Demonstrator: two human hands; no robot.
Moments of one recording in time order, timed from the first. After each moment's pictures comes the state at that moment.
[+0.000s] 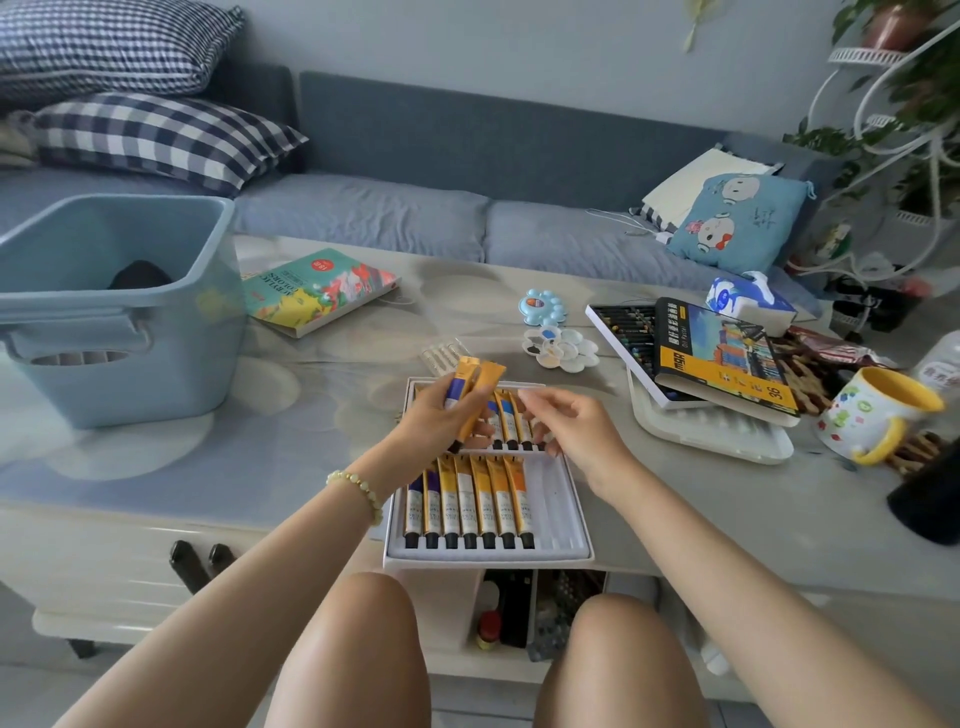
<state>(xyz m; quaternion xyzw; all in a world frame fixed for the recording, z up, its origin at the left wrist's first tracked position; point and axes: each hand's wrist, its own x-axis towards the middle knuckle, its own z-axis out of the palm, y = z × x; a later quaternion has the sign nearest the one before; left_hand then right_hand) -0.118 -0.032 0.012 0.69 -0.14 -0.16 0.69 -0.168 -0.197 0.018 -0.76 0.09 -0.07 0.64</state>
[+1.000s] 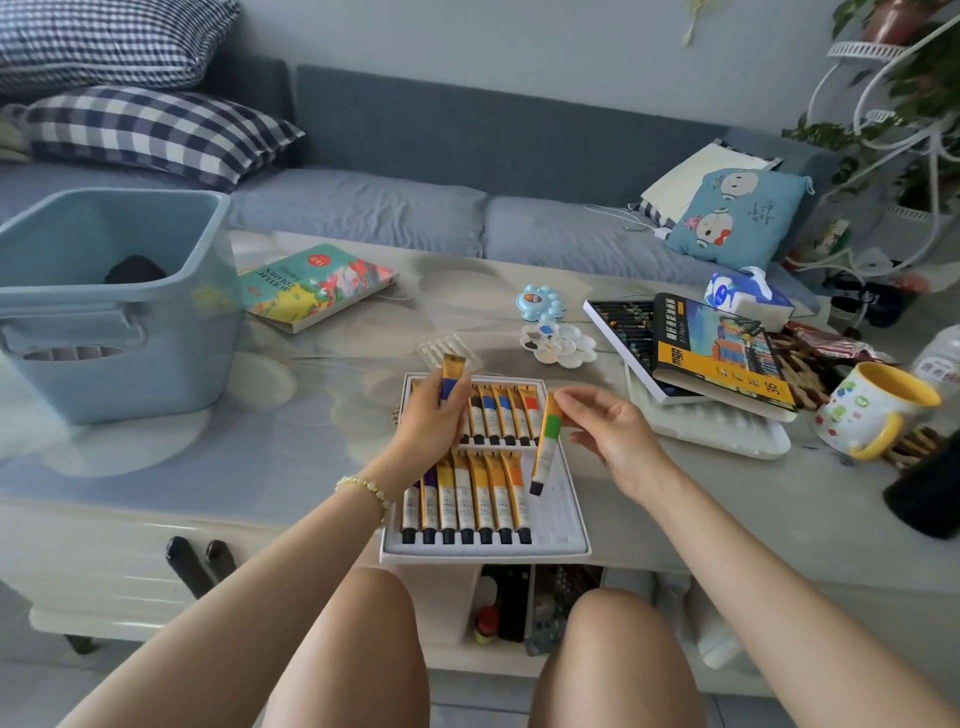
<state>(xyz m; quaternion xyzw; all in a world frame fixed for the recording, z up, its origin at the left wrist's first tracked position) -0.113 -0.039 -0.003 0.77 -0.12 -0.03 0.63 -0.180 -0.230 0.014 -0.68 0.11 -0.08 0.72</state>
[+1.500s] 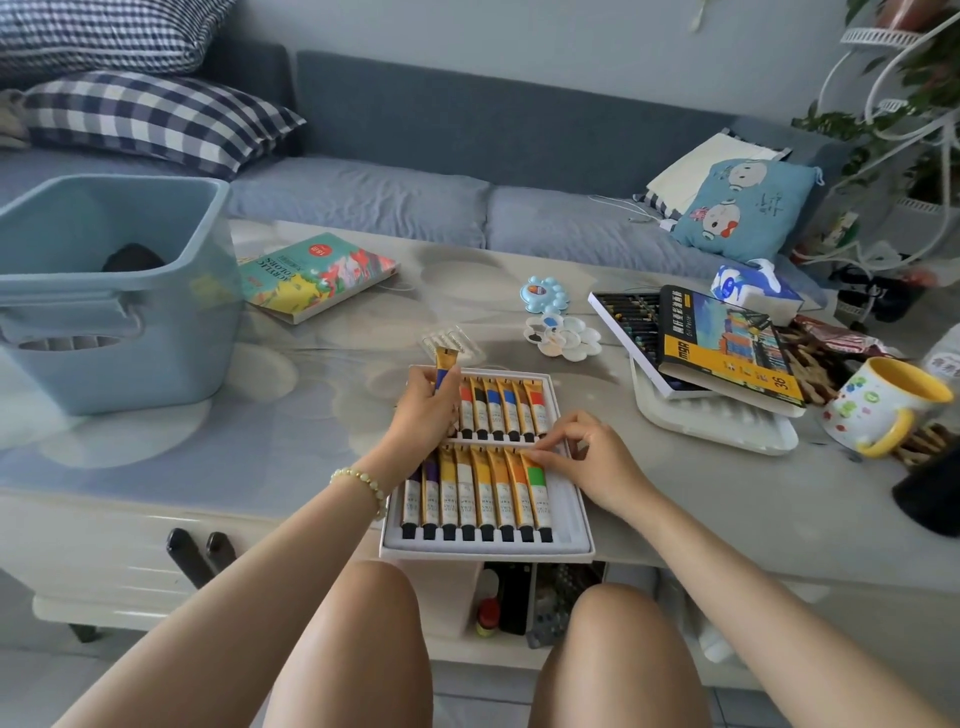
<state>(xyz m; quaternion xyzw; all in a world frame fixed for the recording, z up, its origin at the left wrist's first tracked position) -0.105 -0.034 -0.008 0.74 -0.04 -0.09 0.66 -0.184 -0.227 -0.021 -0.89 0.01 -0.08 0.46</state>
